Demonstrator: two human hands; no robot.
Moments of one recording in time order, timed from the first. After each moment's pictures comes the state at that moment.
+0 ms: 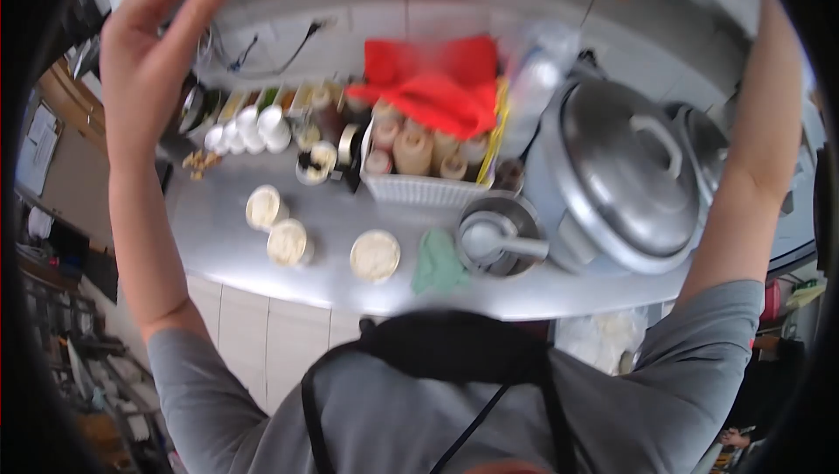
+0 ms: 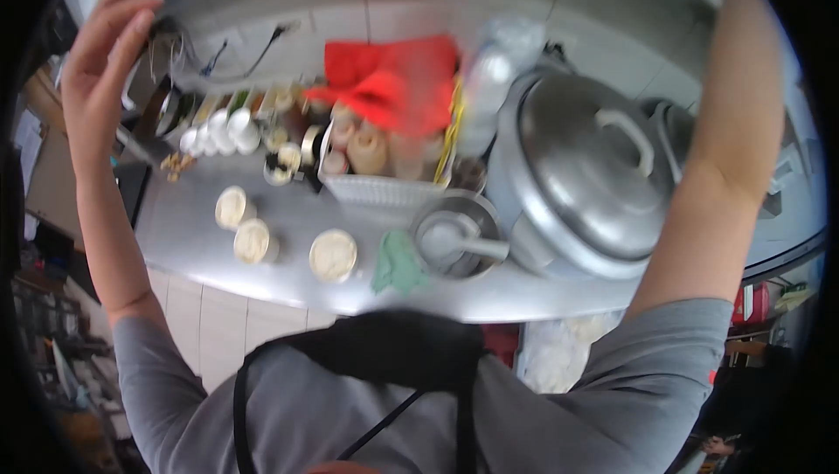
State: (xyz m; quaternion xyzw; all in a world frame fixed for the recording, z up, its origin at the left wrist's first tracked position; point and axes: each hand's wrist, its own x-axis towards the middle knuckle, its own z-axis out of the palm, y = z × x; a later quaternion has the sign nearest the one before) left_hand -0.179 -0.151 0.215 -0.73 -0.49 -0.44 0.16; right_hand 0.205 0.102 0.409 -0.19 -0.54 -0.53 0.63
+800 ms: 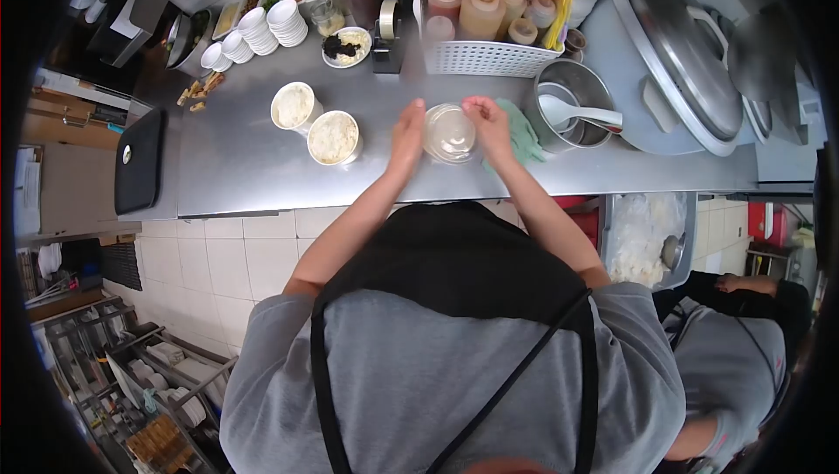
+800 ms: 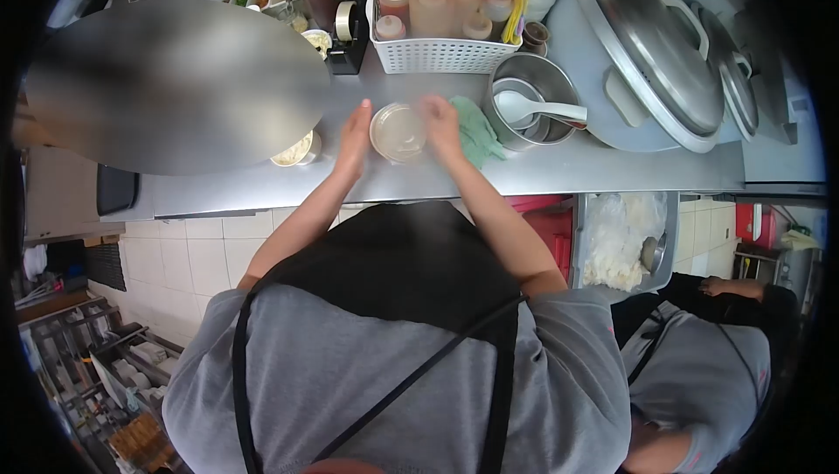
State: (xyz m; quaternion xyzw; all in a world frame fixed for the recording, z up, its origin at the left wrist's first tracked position) left_hand -0.159 -0.189 -0.207 -0.31 -0.67 -0.53 -0.42; right_hand -0.018 -0.124 -0.256 -0.48 -0.49 0.58 0.44
